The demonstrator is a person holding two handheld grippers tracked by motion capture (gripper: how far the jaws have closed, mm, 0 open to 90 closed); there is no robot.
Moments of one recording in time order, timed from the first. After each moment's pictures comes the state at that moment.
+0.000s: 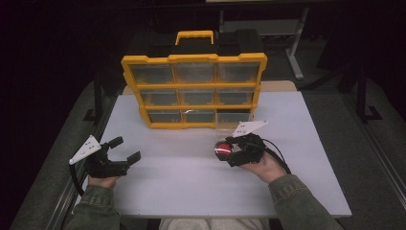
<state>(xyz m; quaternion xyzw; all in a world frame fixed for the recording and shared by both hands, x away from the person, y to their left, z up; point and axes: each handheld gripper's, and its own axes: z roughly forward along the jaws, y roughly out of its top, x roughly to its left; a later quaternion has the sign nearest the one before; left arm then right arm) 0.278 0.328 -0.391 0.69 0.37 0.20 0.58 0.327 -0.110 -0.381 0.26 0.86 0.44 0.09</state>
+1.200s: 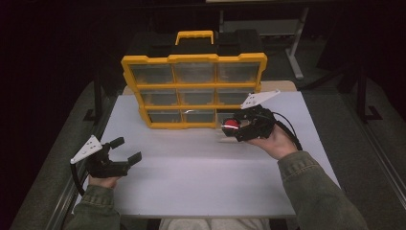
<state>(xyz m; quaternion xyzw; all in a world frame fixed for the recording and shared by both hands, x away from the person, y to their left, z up) 0.279 0.327 -0.393 0.70 0.37 0.19 0.58 0.358 -0.129 -0.314 0.27 0.85 0.43 0.12</state>
